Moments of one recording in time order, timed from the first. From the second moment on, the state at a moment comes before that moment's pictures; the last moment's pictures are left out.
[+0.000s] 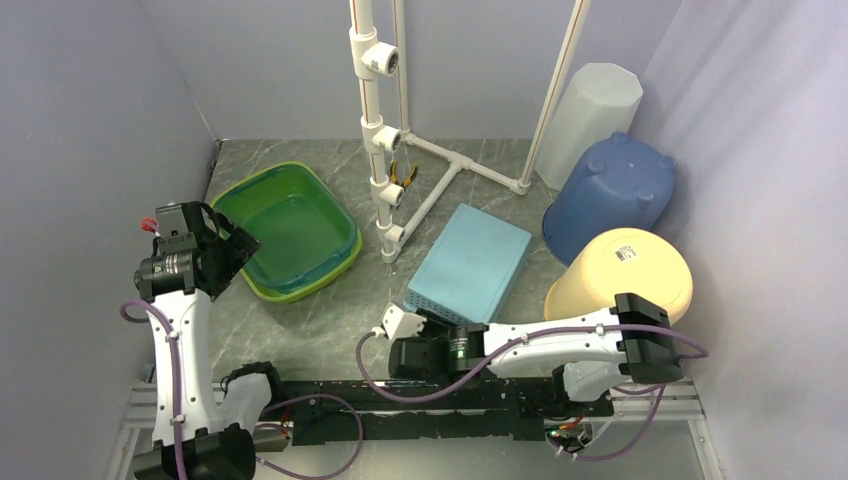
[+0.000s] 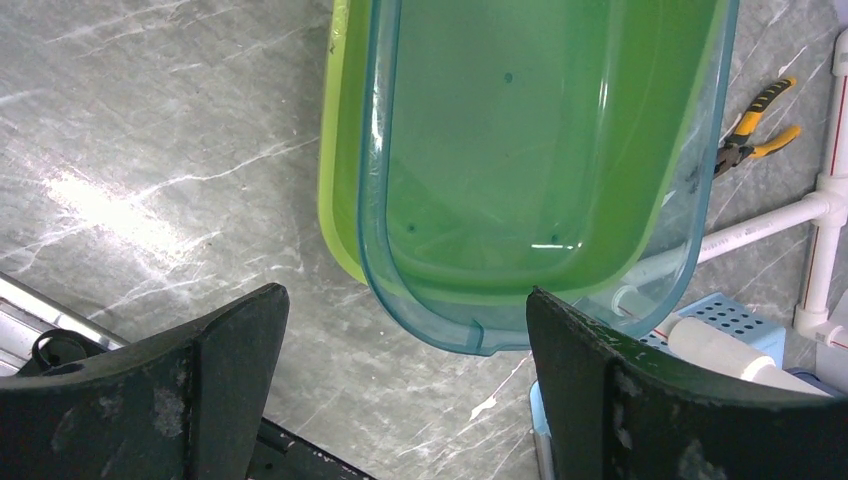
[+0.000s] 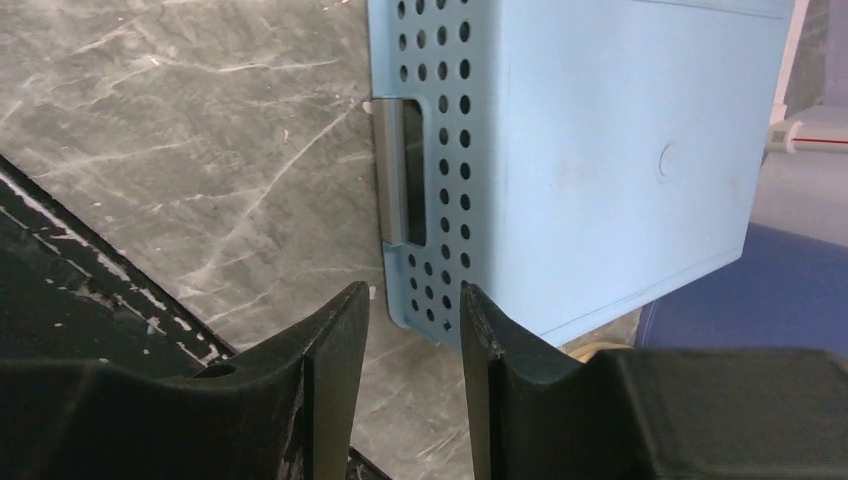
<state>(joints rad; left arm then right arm) 0.27 0.91 1.10 -1.06 -0.03 -0.67 1.51 1.43 1.01 -0.80 0.71 0.23</state>
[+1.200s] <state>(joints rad) 0.29 1.21 0.99 -0.89 0.10 -0.59 1.31 1.52 1.37 -0.47 0.33 0.39</state>
